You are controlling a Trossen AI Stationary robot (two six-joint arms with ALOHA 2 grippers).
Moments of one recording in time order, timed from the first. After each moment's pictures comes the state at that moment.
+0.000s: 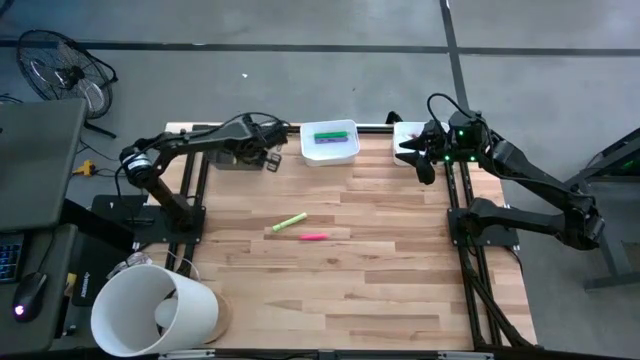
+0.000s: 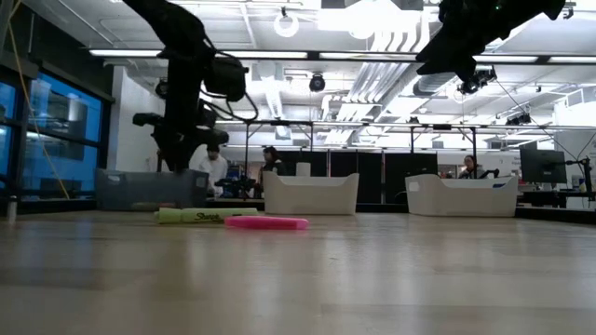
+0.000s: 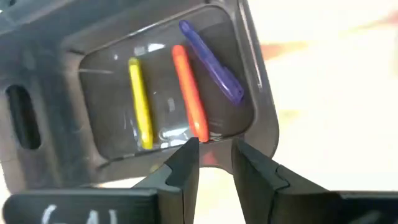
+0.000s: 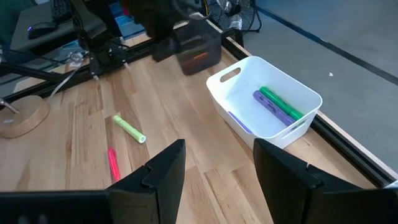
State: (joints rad) left arm 0.57 1.60 1.13 -0.97 -0.41 -0.68; right arm -0.68 0.82 0.84 -0.48 -0.35 0.06
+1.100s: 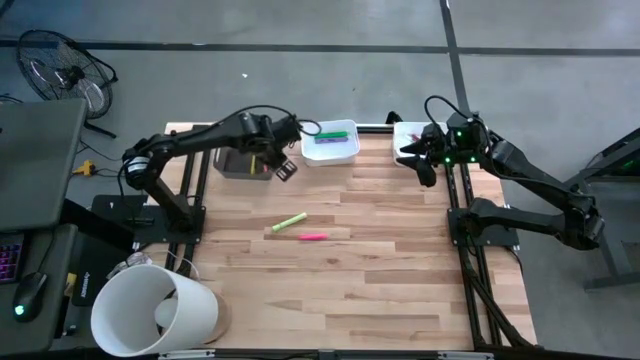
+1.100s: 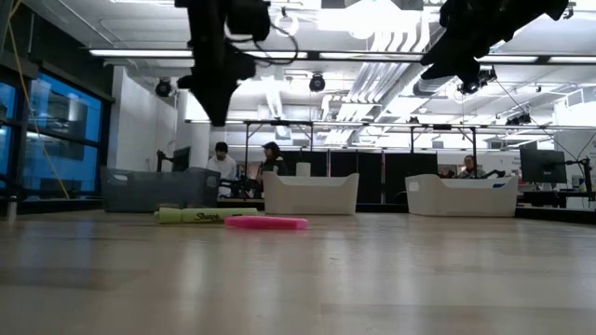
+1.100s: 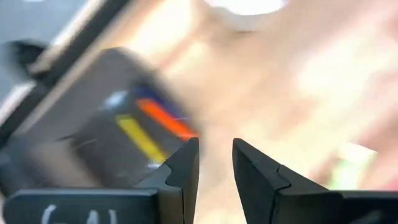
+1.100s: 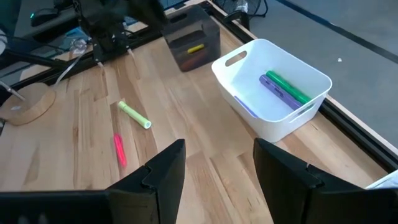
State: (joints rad) left arm 0.40 1.61 1.46 -1.15 -0.26 -0.38; right arm -0.68 0.82 0.84 -0.54 -0.37 0.06
